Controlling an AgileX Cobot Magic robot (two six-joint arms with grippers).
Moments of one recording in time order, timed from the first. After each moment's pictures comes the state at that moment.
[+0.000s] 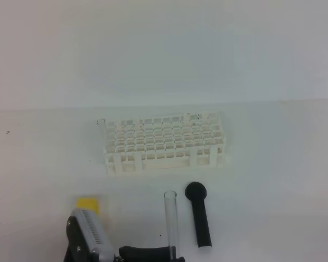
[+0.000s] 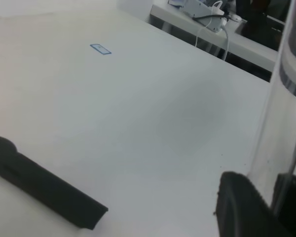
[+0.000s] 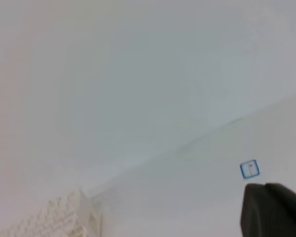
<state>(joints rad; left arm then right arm) -0.68 1.46 -0.14 0.70 -1.20 -0.50 -0.08 -0.01 0.03 0.37 0.17 -0.12</state>
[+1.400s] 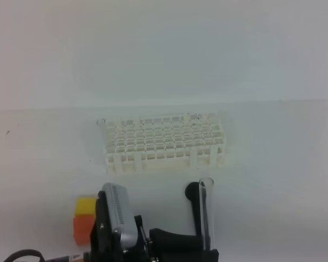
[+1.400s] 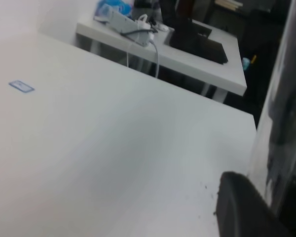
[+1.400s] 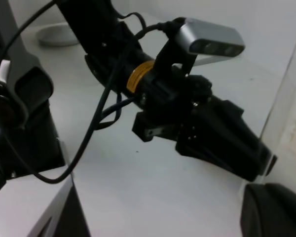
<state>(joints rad) -0.68 1.46 -0.29 0.93 -1.20 -0.63 0.50 0.39 -0.35 1.14 0.61 -1.22</state>
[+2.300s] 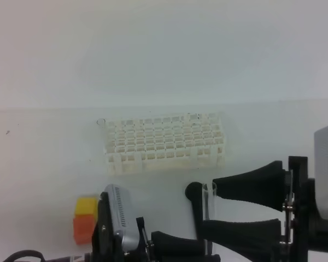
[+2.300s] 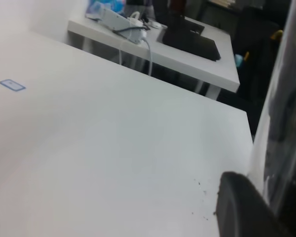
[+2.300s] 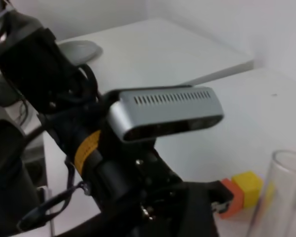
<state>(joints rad) -0.68 1.46 -0.32 0.99 -1.20 -0.66 0.60 1.07 -0.59 1.69 0.62 -1.85</state>
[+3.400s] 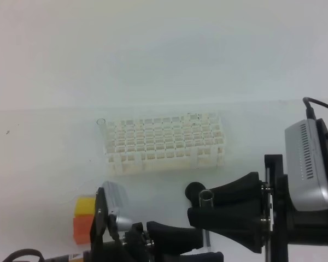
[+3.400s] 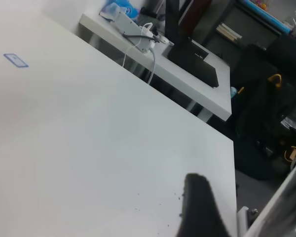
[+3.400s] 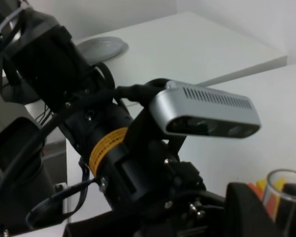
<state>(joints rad) -0.68 1.45 -0.32 0.94 -1.21 -0.87 0.60 1.20 -0.66 1.71 0.70 -1.86</state>
